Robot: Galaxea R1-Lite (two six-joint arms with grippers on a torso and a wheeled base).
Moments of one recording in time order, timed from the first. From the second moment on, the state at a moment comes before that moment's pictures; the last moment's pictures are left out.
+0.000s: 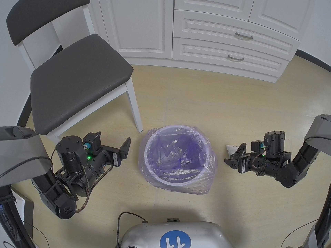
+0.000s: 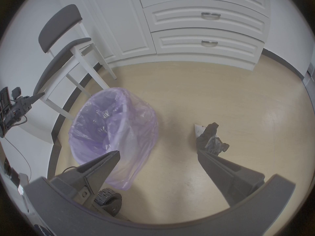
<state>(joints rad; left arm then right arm) -0.43 2.04 -0.45 -1.53 0.20 0.03 0.23 2.09 -0.64 -0.94 0.10 0.05</state>
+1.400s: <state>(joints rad) -0.42 2.03 -0.40 -1.54 0.23 0.02 0.31 2.47 -0.79 -1.09 0.12 0.21</state>
